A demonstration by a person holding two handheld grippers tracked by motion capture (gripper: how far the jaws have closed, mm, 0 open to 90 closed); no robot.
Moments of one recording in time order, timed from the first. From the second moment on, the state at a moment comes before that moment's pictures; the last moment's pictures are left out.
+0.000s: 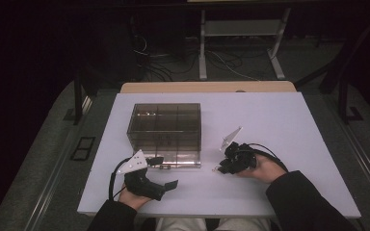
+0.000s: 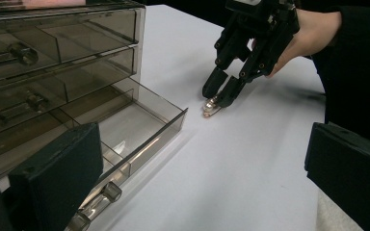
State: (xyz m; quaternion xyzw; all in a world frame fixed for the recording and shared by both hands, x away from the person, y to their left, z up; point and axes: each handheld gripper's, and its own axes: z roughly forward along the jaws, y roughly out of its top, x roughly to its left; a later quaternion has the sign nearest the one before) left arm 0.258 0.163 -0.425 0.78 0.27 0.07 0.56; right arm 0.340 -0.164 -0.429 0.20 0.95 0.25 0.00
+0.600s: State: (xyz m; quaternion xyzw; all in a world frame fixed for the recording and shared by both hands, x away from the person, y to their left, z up) left arm 0.258 0.164 -0.425 0.77 0.28 0.07 0.57; right arm 0.338 -0.164 -0.428 0.19 0.95 0.24 0.01
